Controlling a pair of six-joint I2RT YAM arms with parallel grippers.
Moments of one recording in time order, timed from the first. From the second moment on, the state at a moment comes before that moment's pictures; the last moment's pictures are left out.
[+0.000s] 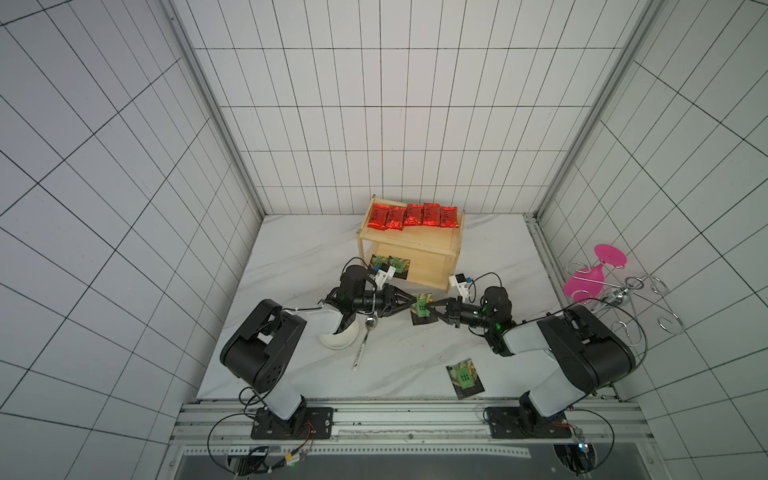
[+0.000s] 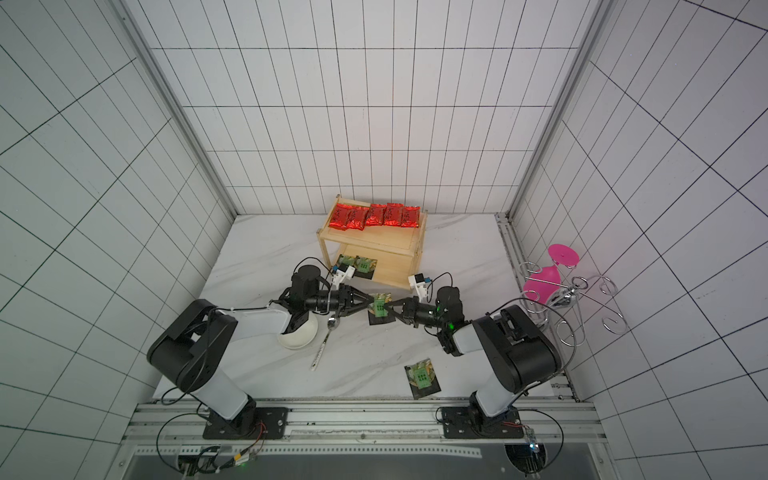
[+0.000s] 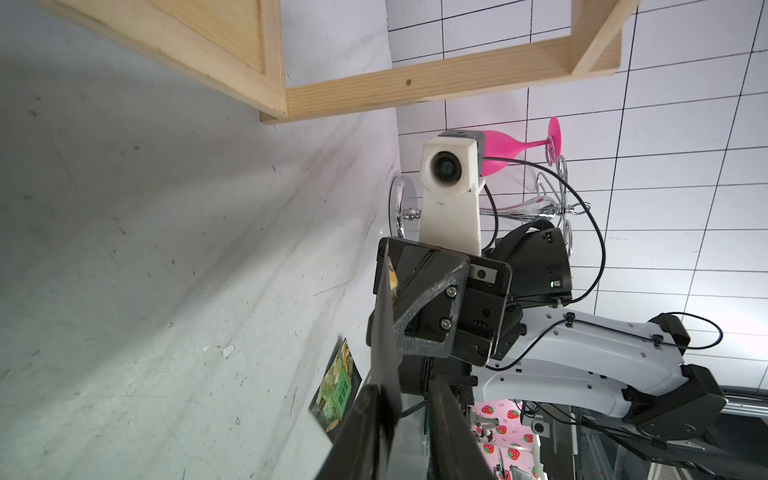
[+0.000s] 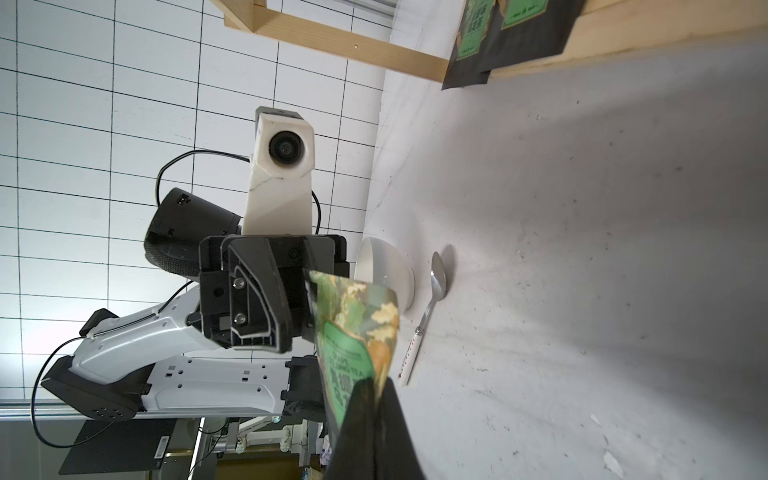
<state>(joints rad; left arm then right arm) -0.52 1.65 0.69 0.59 0.91 -1.13 0.48 1.62 0.36 1.06 -0.90 1.17</state>
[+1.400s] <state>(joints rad) -0.49 1.67 0.65 0.91 0.81 -1.33 0.86 1.24 0.28 0.83 0.07 1.53</state>
